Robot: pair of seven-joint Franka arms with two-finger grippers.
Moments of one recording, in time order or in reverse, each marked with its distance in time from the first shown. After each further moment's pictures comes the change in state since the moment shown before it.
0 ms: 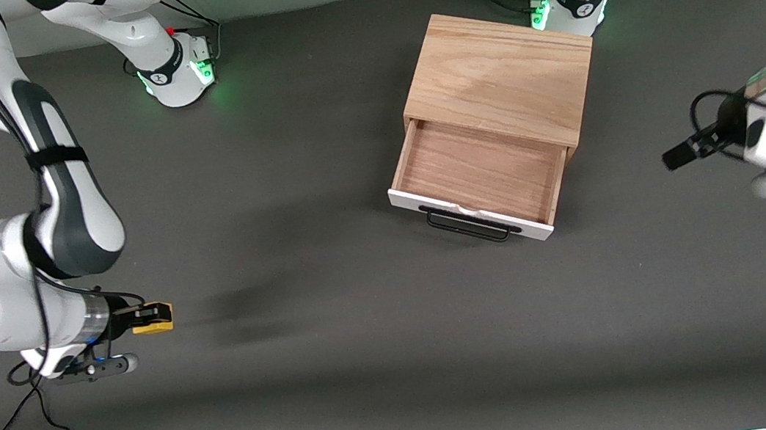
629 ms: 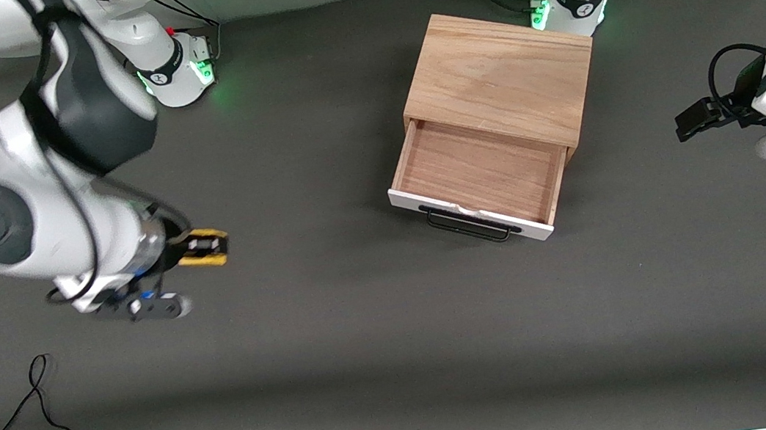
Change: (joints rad) left arm 0.013 -0.083 0.014 -0.081 -0.005 0.060 0.233; right arm 0.178 -0.004 0.169 0.356 0.001 -0.403 0.540
